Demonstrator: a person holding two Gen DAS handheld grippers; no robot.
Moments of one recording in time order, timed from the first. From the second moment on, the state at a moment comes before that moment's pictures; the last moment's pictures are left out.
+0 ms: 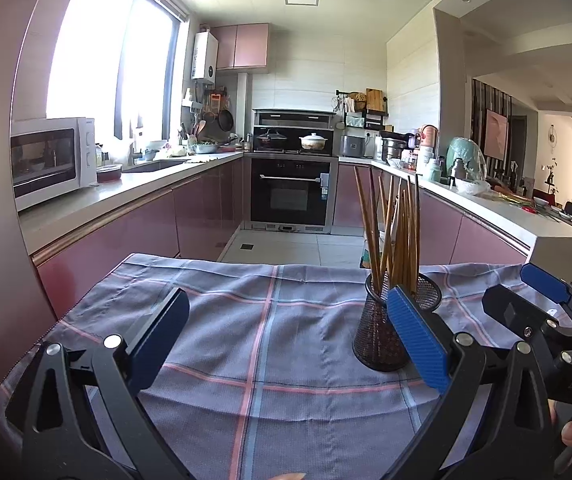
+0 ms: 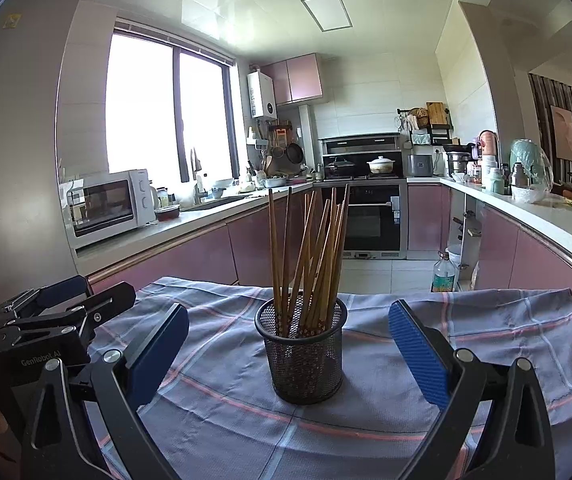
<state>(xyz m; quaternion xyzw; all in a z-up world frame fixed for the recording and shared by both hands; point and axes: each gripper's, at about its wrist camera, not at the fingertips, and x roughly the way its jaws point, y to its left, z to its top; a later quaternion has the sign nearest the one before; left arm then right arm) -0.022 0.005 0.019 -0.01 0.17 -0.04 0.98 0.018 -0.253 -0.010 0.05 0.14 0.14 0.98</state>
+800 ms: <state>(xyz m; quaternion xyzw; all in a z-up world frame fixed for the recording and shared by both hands) -0.019 0.006 0.018 -0.02 0.17 -0.04 0.98 0.020 -0.250 -0.012 0.04 0.14 0.15 0.98</state>
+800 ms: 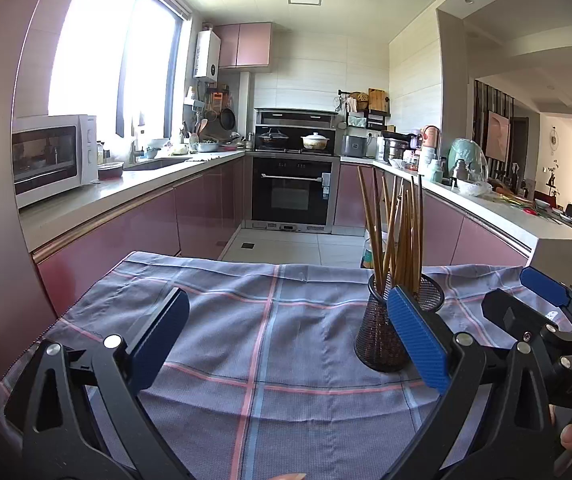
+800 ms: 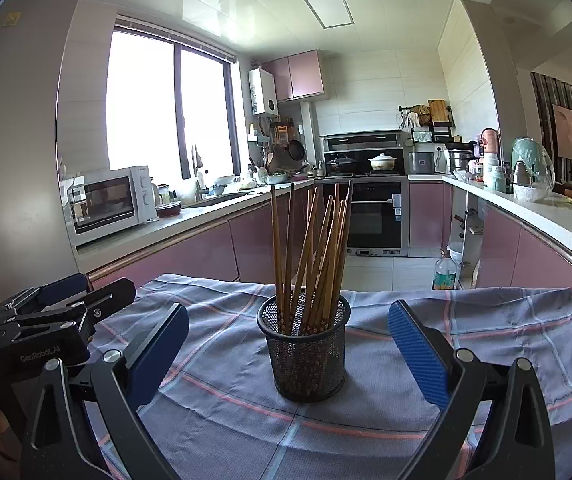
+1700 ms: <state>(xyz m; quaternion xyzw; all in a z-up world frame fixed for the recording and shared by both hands) -0.020 0.007 0.018 -0.02 0.17 -0.04 0.98 0.020 -0.252 -0.011 0.04 0.14 0.14 0.98</state>
